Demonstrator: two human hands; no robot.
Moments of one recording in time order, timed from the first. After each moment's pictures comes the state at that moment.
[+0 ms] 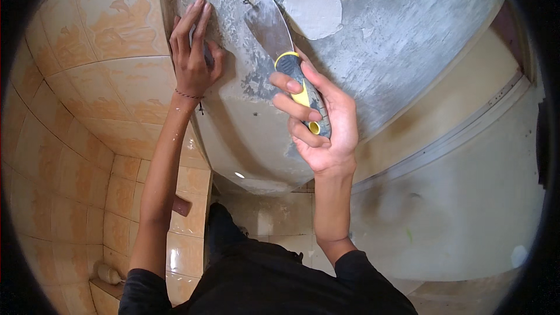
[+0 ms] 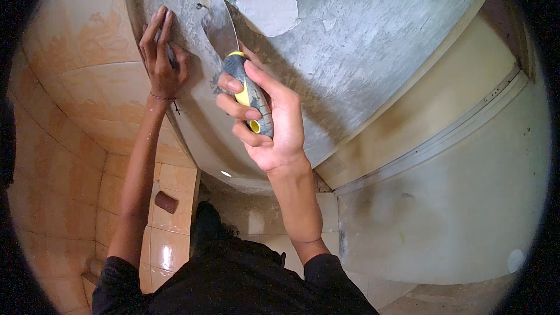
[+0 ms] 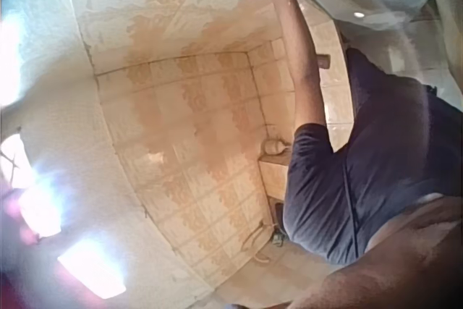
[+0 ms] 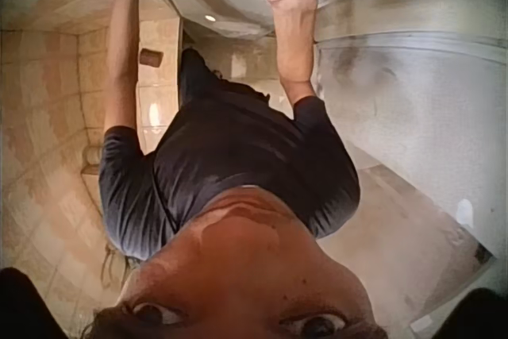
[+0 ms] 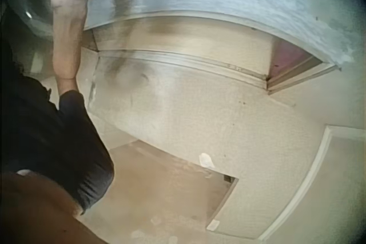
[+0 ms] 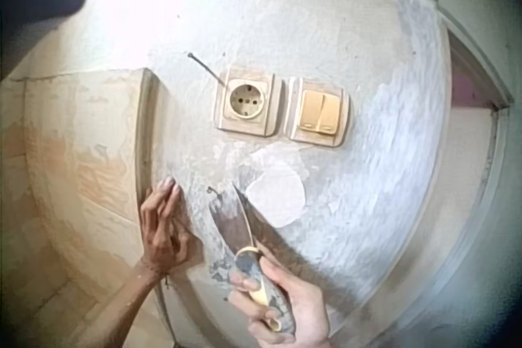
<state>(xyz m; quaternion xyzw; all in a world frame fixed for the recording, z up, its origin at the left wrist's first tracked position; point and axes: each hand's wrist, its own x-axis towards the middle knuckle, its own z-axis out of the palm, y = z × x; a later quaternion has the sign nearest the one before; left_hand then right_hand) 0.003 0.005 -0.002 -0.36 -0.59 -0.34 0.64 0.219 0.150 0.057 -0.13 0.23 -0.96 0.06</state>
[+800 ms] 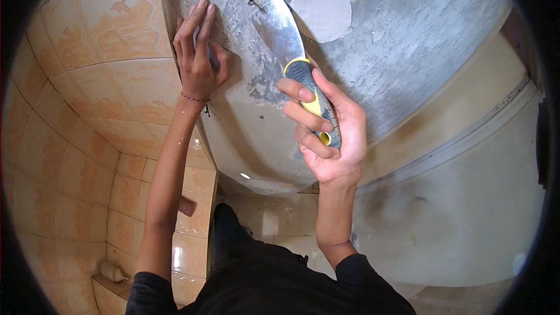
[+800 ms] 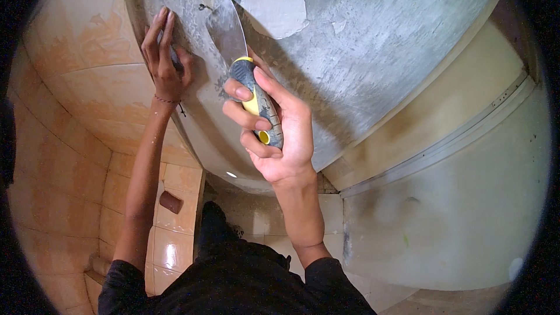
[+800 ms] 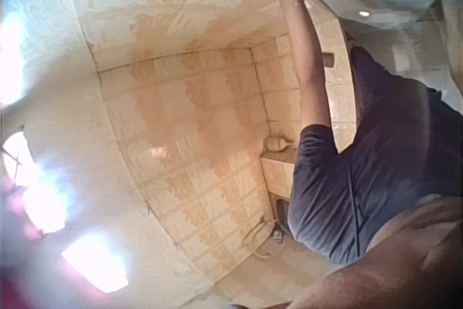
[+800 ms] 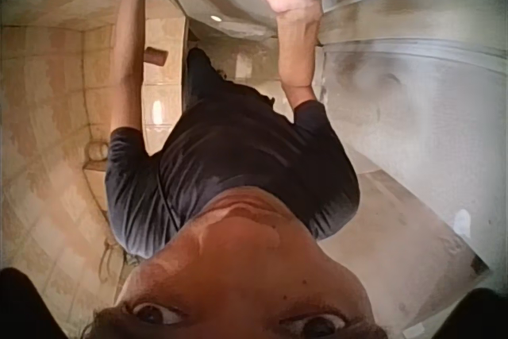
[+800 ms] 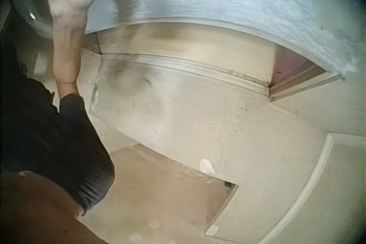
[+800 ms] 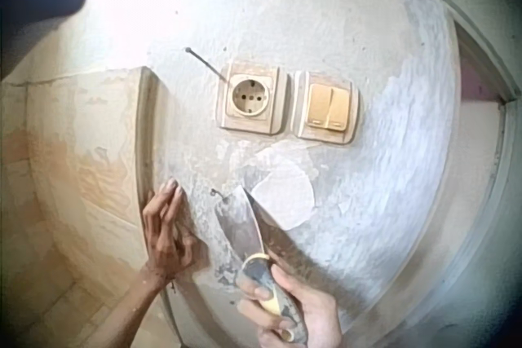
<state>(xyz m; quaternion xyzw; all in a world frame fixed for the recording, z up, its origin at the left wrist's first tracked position) 0.004 0.006 -0.002 -0.36 -0.60 -0.33 0.63 0.218 0.150 0.053 -0.14 0.16 -0.97 0.07</state>
